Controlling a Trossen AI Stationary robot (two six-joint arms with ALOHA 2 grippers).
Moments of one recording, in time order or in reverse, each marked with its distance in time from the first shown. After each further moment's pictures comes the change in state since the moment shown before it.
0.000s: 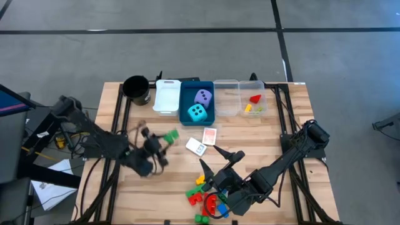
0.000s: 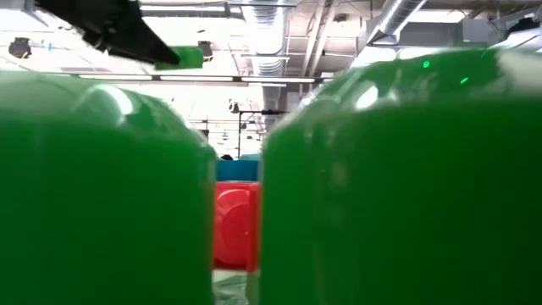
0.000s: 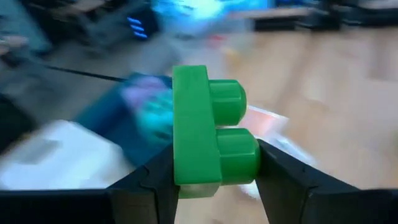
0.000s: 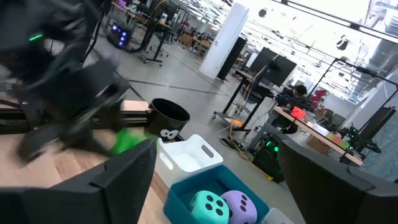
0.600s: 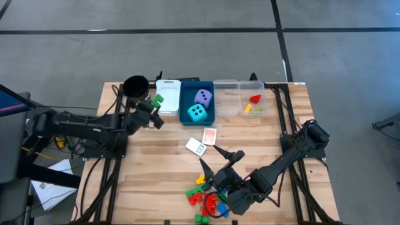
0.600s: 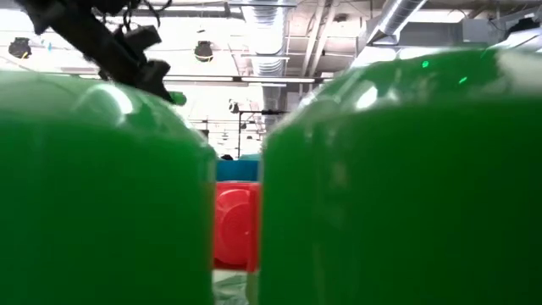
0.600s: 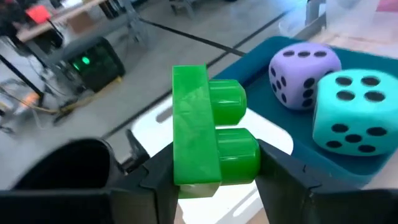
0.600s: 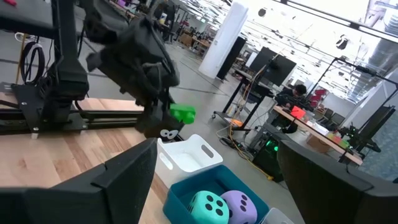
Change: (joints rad) left arm 0.674 -0.337 -0.214 0.108 0.252 0.339; right arm -0.008 0.000 0.000 0.002 0.000 0.000
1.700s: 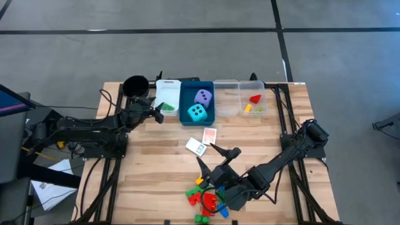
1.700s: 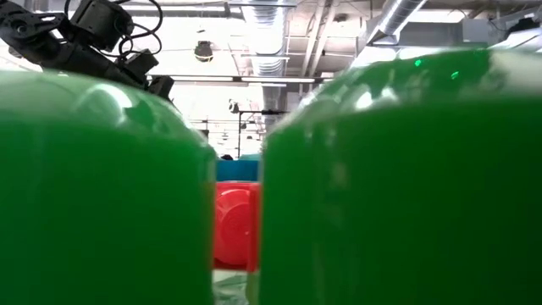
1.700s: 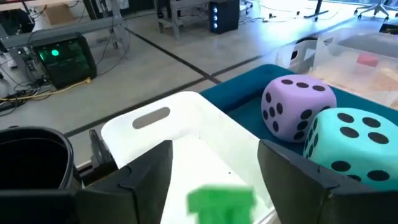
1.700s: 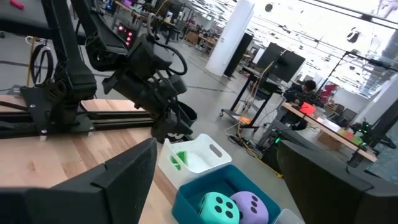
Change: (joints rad) left arm 0.251 0.002 -0.223 0.504 0.289 0.048; right arm -0.026 0.000 0.000 -0.006 -0.059 0.035
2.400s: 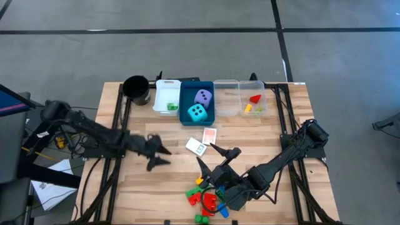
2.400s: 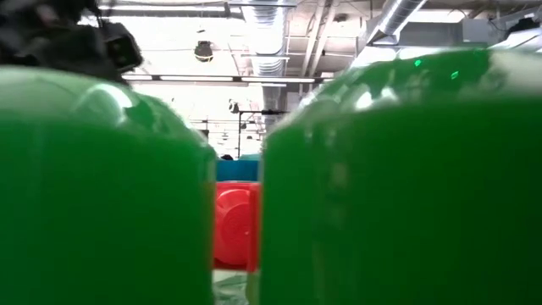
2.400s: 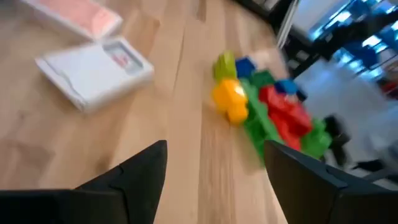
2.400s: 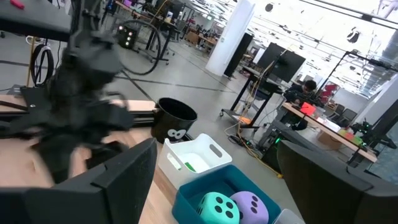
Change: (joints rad) left arm -0.640 0.127 -0.038 0.041 0.542 -0.442; right arm -0.001 0.000 0.000 0.000 0.000 0.000
